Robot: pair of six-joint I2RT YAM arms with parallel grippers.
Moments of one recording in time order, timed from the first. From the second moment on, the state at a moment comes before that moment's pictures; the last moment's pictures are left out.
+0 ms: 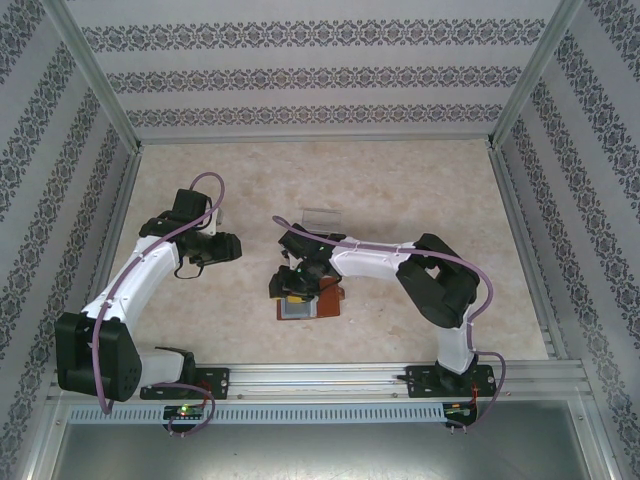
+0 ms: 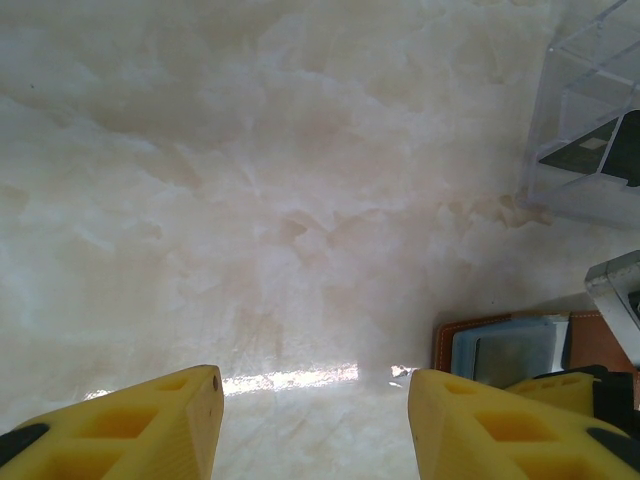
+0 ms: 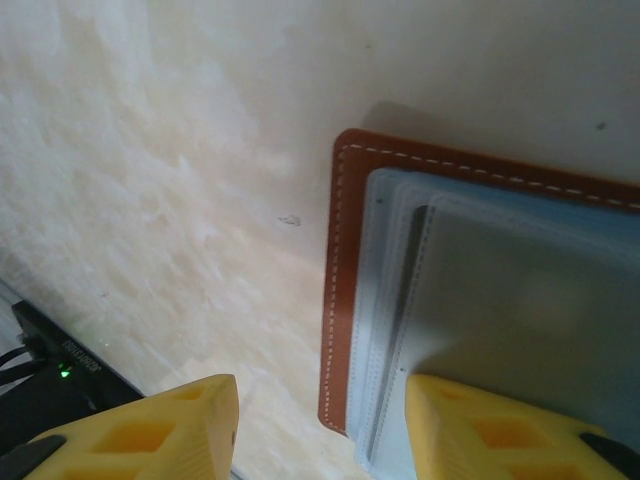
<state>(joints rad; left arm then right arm) -0.12 1.28 0.96 -0.84 0.24 -0.32 0.91 1.94 1.25 -0.46 -0.46 0.91</state>
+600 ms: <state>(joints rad) -0.11 1.28 0.96 -0.84 0.24 -0.32 0.93 1.93 1.35 -0.82 -0.22 0.83</state>
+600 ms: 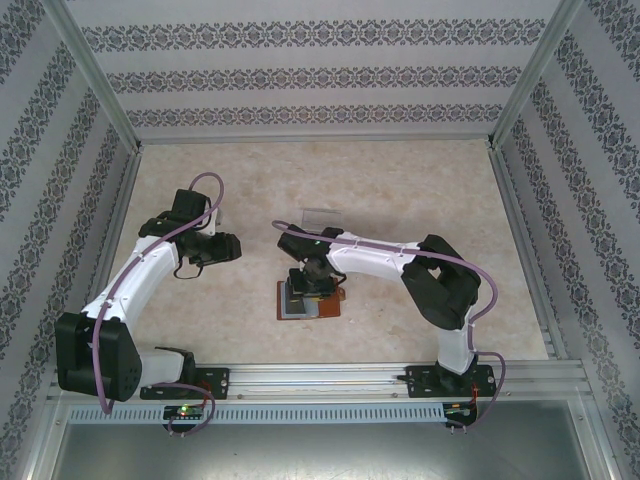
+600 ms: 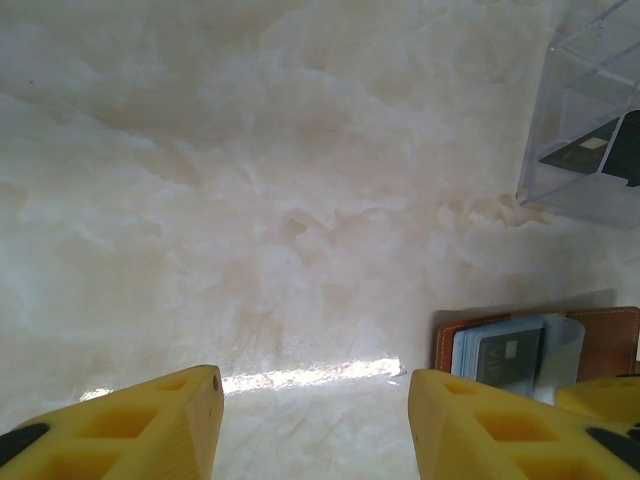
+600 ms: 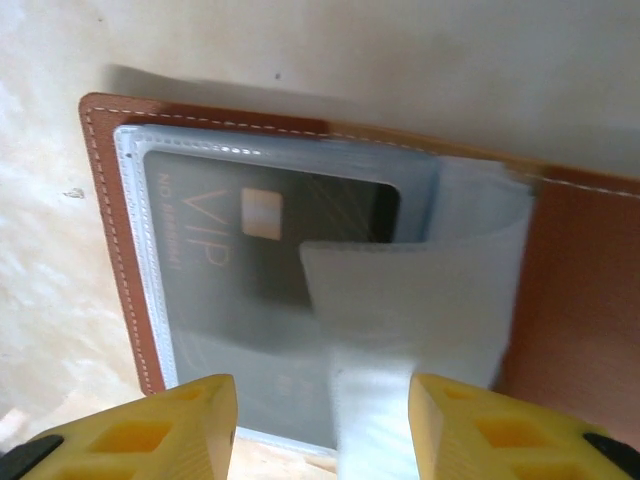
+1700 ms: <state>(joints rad) -0.46 1.44 0.94 -0.77 0.27 -0.43 0.93 1.78 1.31 -0.96 -0.02 0.79</state>
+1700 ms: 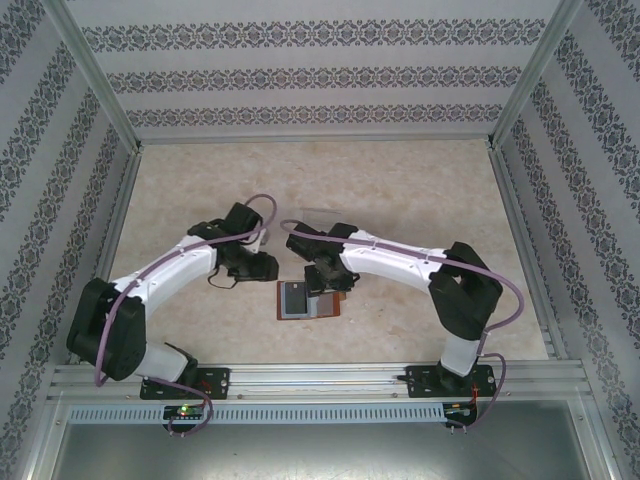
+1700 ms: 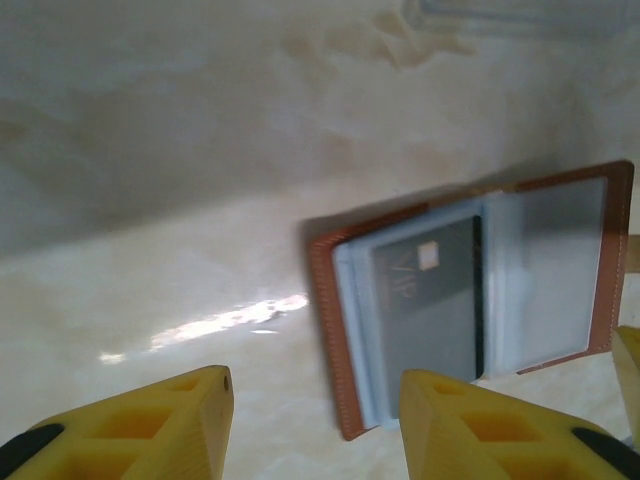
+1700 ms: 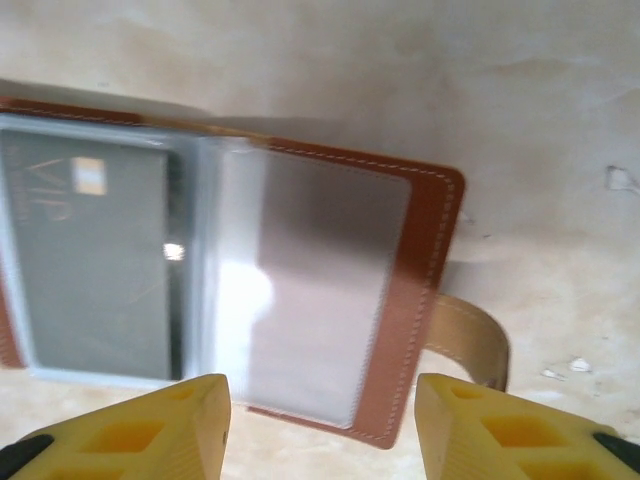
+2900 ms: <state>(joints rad) -0.65 1.53 0.79 -0.56 0.22 -0.69 0.82 1.79 1.07 -0.42 -0.46 0.92</state>
